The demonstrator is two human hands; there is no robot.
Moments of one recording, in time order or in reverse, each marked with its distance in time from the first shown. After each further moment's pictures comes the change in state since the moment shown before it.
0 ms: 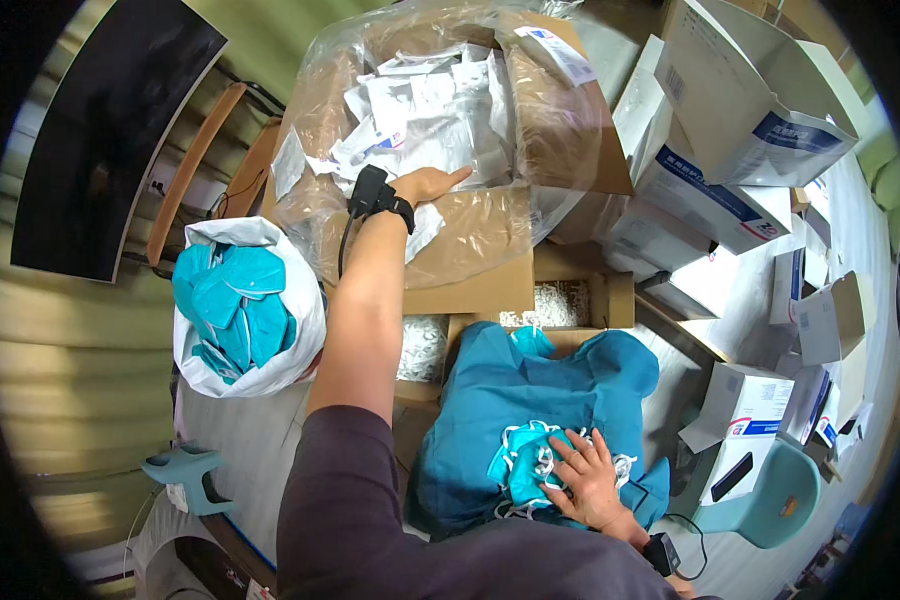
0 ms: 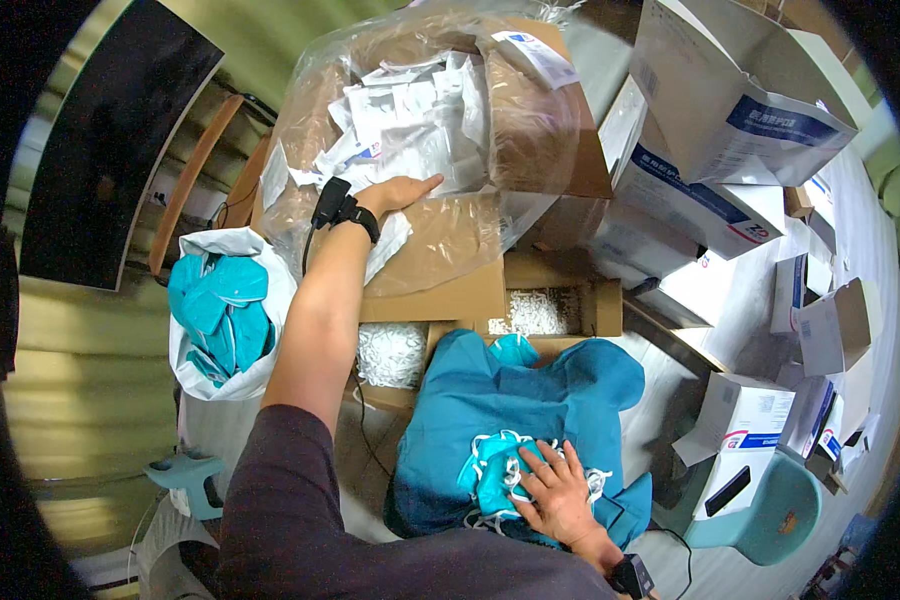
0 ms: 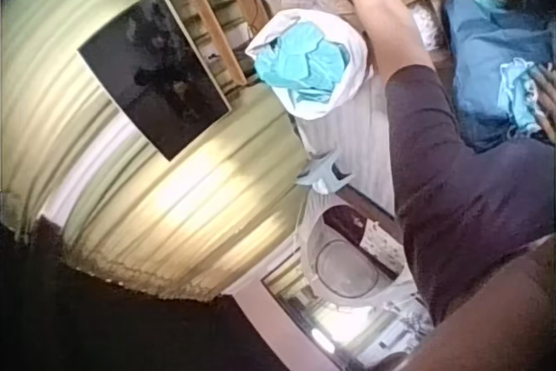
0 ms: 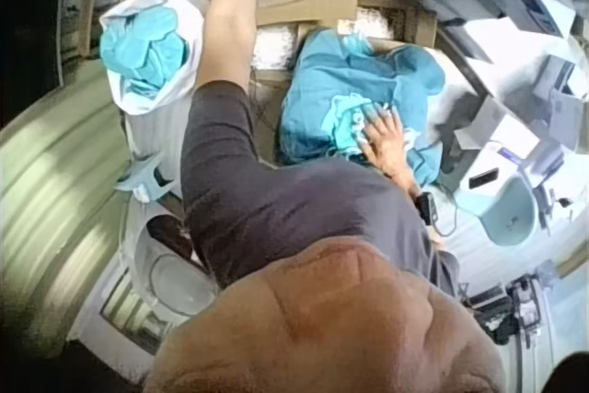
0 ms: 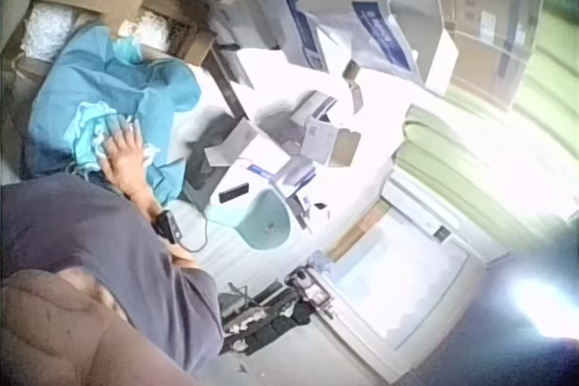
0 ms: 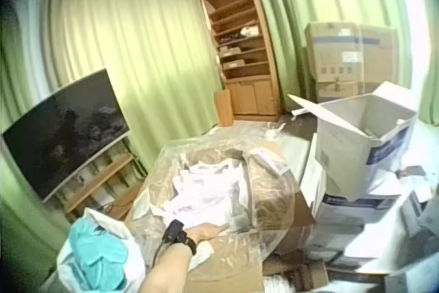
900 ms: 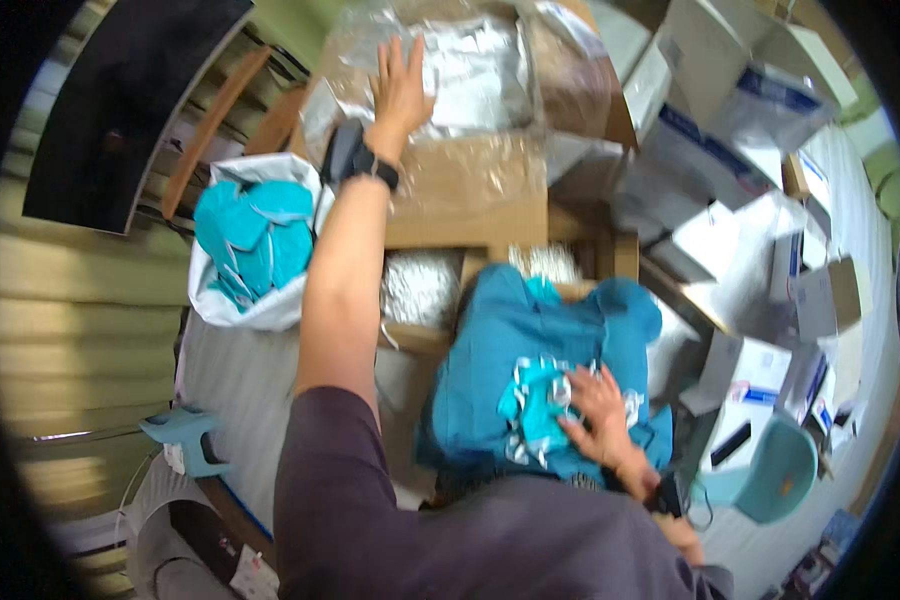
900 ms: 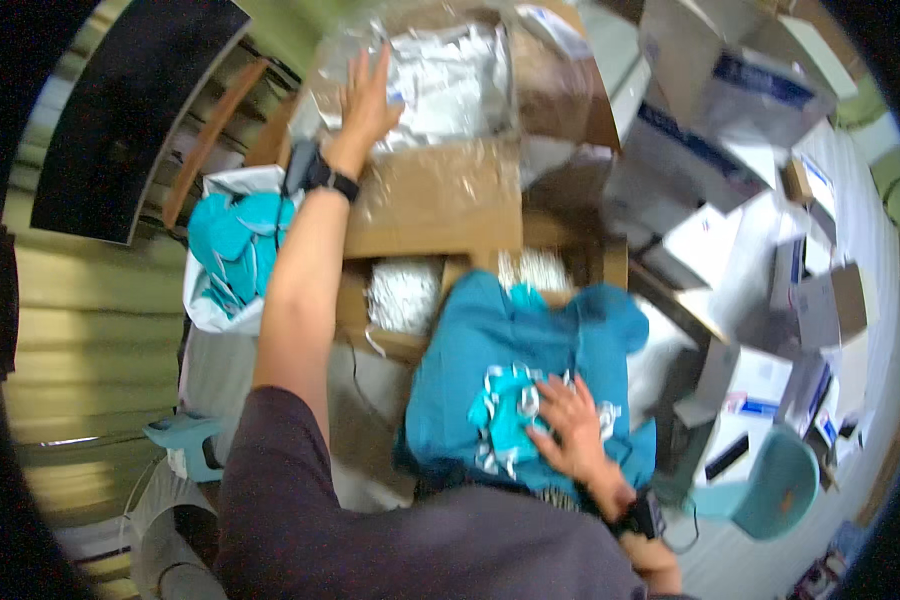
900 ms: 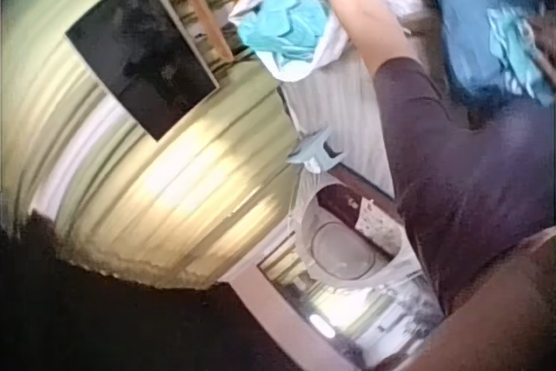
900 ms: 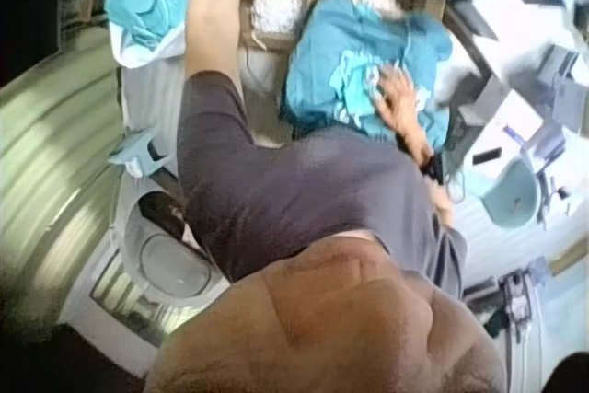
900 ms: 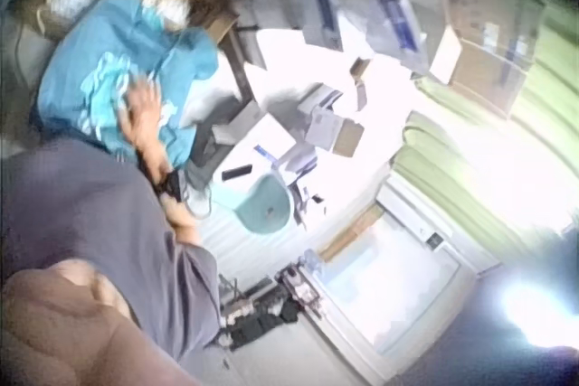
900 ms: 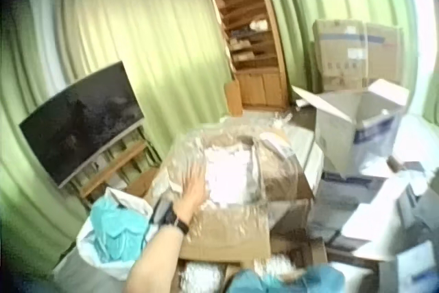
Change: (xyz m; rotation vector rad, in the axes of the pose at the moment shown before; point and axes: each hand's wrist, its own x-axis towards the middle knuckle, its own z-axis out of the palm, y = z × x) left_hand -0.143 0.023 -0.052 0.411 1.313 0.205; right_hand -0.017 0.000 0.005 0.111 0.078 -0.075
